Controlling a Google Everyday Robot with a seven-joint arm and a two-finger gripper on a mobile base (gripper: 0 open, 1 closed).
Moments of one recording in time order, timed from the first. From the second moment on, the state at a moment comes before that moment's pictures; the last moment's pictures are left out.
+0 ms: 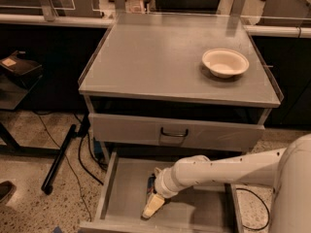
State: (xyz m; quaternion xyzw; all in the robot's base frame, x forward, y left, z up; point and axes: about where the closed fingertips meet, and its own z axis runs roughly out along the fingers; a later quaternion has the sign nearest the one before) arm 0.486 0.013 0.418 -0.59 0.75 0.18 0.22
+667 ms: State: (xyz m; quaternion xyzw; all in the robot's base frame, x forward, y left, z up) arm 0.501 0.016 0.374 -0.61 0.74 0.19 0.21
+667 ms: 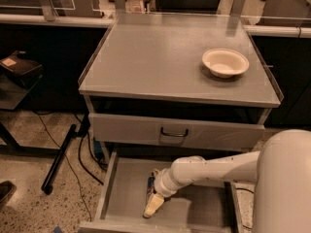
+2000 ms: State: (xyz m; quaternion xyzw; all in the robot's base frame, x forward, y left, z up) arm 0.499 0.011 0.351 -0.62 0.74 0.19 0.19
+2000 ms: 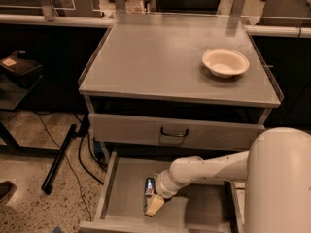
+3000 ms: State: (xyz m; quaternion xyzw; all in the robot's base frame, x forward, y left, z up) arm 0.485 0.011 0.375 -0.60 0.75 0.18 0.20
